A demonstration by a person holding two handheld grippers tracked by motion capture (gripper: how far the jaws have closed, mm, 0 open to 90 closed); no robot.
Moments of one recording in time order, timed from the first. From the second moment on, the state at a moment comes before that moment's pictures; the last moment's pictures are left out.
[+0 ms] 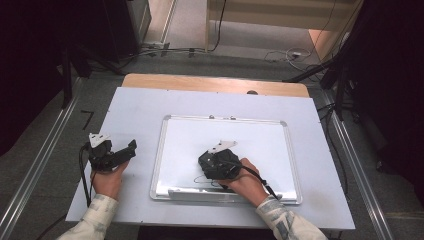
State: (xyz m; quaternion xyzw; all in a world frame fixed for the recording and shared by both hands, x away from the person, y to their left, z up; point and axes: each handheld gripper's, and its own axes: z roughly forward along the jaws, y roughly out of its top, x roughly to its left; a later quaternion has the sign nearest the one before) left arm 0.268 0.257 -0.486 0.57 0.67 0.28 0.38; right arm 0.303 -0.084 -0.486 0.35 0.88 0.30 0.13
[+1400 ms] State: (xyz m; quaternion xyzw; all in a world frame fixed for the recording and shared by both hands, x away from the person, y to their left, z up) left arm 0.269 0.258 -0.487 0.57 0.67 0.28 0.39; right arm 0.297 -0.021 -0.487 0.30 0.90 0.31 0.11
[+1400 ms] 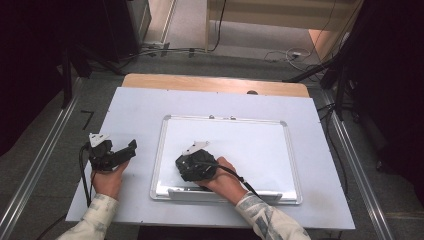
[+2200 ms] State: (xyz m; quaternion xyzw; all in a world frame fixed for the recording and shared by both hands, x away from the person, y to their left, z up) left arm 0.267 0.262 -0.488 0.57 0.67 0.28 0.38; right arm 0.292 -0.007 -0.488 0.27 0.90 0.31 0.11
